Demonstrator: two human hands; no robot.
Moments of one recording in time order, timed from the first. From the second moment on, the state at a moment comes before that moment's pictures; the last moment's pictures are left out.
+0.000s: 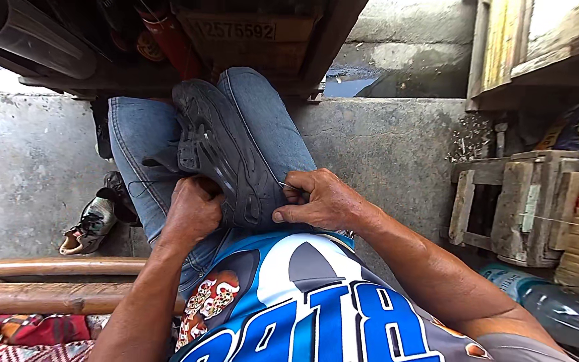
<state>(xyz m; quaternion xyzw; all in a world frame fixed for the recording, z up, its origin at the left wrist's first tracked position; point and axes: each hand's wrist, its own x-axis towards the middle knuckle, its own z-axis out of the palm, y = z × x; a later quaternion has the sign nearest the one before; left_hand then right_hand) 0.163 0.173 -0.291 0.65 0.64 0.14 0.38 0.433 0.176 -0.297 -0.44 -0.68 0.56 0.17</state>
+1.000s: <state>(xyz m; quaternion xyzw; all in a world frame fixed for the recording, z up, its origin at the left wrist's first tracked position) 0.153 0.149 -0.275 0.43 0.48 0.33 0.69 0.433 0.161 -0.287 -0.36 -0.77 0.46 0.26</state>
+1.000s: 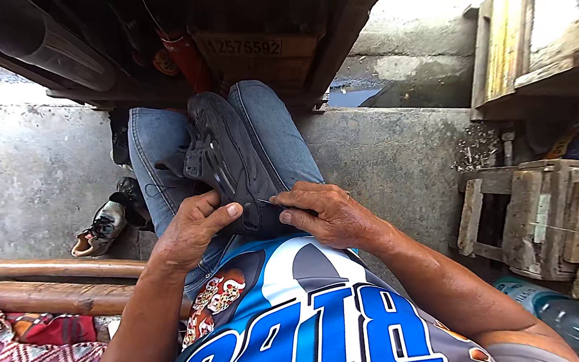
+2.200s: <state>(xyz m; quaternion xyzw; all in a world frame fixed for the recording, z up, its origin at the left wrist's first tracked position) 0.149 0.144 -0.280 0.48 0.44 0.32 0.69 0.431 0.183 -0.272 -0.30 -0.86 0.36 0.20</state>
